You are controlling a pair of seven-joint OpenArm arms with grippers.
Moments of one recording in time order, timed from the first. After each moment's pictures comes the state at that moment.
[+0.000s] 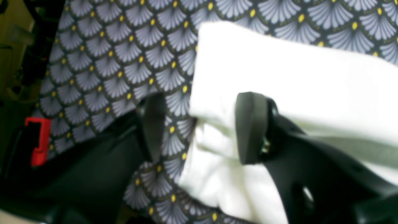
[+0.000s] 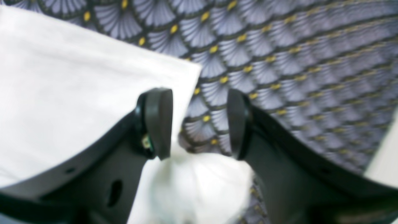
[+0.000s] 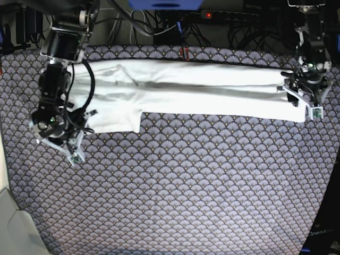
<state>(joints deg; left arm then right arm) 15.2 -19.2 -17.8 91.7 -8.5 -1.0 35.4 10.8 3.8 17.3 87.0 -10.1 40.1 -63.8</state>
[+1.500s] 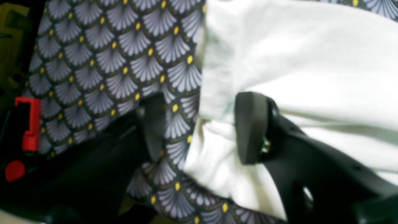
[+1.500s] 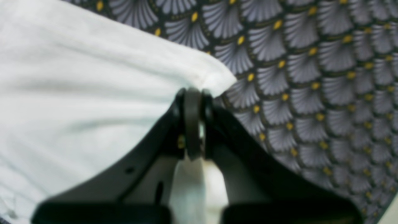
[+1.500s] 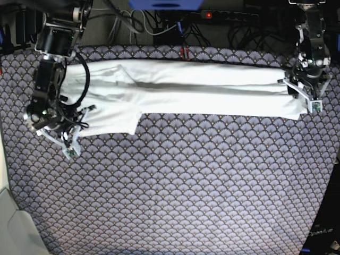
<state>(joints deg) 16.4 -19.7 -18.0 87.8 -8.3 -1.0 34.3 7.1 6.5 17.9 87.7 -2.9 40.1 -61.6</state>
